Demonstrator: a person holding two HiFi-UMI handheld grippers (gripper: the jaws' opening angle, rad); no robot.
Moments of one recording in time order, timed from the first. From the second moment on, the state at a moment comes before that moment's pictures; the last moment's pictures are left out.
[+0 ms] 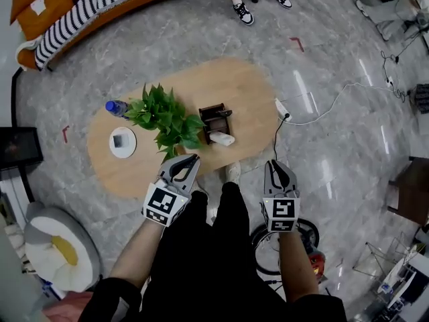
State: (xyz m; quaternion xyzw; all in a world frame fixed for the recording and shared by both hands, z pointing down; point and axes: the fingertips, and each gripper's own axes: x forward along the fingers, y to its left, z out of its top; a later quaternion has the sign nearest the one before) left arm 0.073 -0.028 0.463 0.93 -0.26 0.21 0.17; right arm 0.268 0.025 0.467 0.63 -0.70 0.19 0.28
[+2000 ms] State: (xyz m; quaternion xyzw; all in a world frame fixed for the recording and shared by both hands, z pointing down) left arm 0.182 -0.046 0.738 0.72 -0.12 0.68 -0.04; right arm 0.437 0.103 0.574 0.61 -0.67 0.31 0.27
